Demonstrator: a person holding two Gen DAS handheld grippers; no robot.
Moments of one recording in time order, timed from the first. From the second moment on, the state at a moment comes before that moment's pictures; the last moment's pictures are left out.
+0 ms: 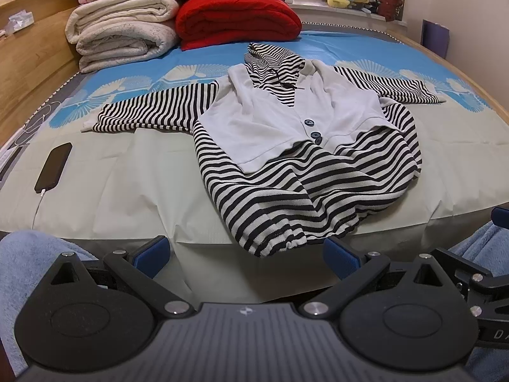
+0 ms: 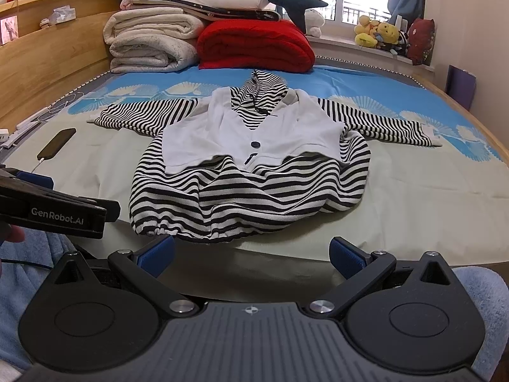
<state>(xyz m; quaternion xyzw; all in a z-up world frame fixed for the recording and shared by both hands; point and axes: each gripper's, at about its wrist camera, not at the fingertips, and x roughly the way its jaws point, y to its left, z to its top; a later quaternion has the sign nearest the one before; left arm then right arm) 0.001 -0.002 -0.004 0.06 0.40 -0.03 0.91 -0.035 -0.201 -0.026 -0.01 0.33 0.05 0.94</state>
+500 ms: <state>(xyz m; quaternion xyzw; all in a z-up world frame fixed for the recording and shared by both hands) 0.000 -0.003 -0.007 0.06 0.40 -0.03 0.91 -0.036 -0.201 -0.026 -0.01 0.34 0.05 0.94</state>
